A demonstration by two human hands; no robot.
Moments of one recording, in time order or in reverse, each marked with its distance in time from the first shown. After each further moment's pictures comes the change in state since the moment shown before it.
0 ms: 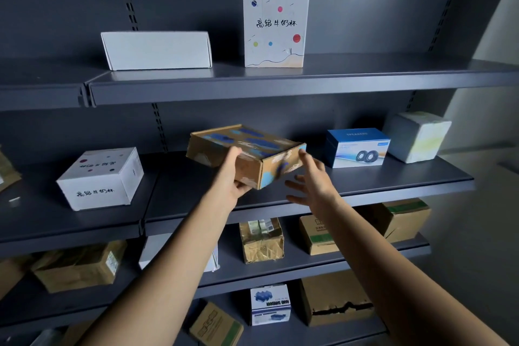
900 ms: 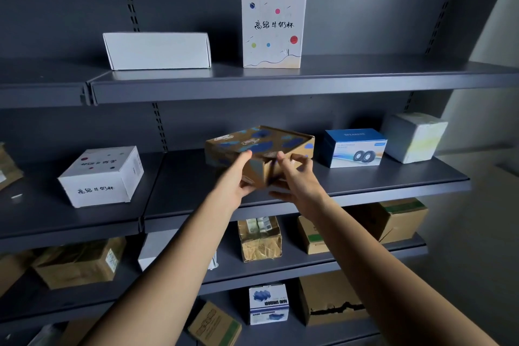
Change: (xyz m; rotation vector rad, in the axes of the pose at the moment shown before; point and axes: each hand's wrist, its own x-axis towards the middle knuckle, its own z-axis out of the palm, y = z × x) left_hand -0.006 -0.011 0.005 0.059 -0.034 0.011; right_hand -0.012 0.003 0.017 0.071 -0.113 -0.064
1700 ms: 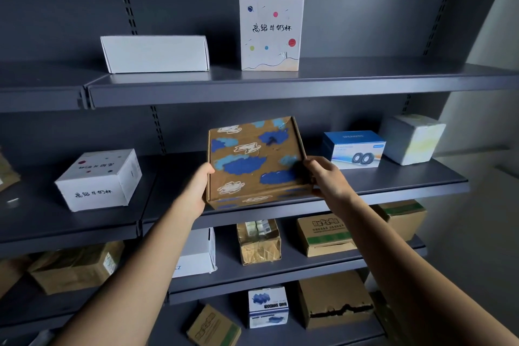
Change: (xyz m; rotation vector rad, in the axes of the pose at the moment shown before) left_hand 0.019 0.014 -0.059 0.249 0.071 0.052; right_hand 0.015 -0.013 -0.058 -0.255 0.033 -0.147
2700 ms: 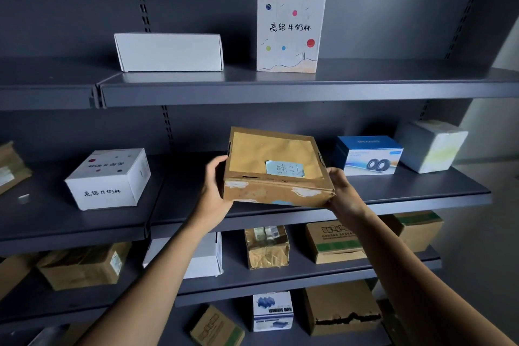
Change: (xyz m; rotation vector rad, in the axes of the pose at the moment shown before) left_hand 0.012 -0.038 -0.015 0.444 -0.020 0.713; right_hand 0.018 0.039 -0.015 -0.032 -0.203 -0.193
